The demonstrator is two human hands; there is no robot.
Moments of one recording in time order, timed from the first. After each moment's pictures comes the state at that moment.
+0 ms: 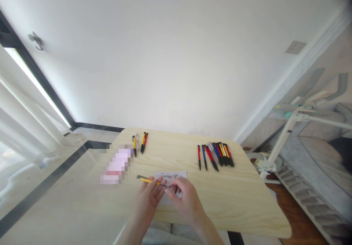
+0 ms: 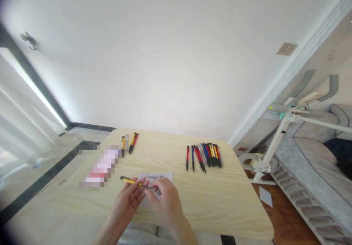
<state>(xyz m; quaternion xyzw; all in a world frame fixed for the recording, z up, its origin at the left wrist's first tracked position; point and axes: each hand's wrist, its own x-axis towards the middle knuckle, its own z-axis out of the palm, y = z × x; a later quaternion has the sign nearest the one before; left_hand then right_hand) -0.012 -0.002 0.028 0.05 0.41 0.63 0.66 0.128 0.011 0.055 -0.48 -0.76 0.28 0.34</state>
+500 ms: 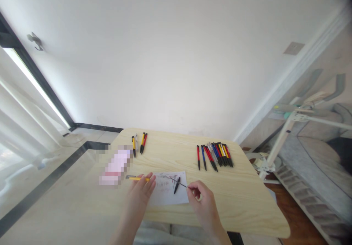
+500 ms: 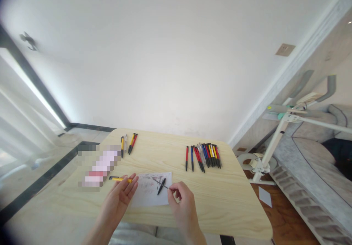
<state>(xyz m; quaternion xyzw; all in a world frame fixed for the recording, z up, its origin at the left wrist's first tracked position) -0.038 0.004 0.012 0.05 0.40 0.69 0.61 0.173 0.004 0.031 -0.54 -0.70 0.23 0.40</state>
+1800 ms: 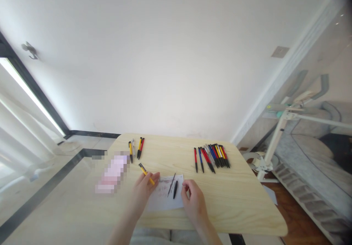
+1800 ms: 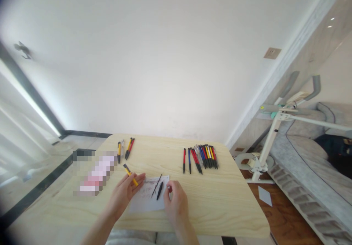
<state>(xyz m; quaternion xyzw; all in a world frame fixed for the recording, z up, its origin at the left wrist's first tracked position) -0.023 0.034 0.040 0.09 0.48 0.61 0.63 0.159 0.019 0.005 -0.57 -0.69 0.16 0.42</state>
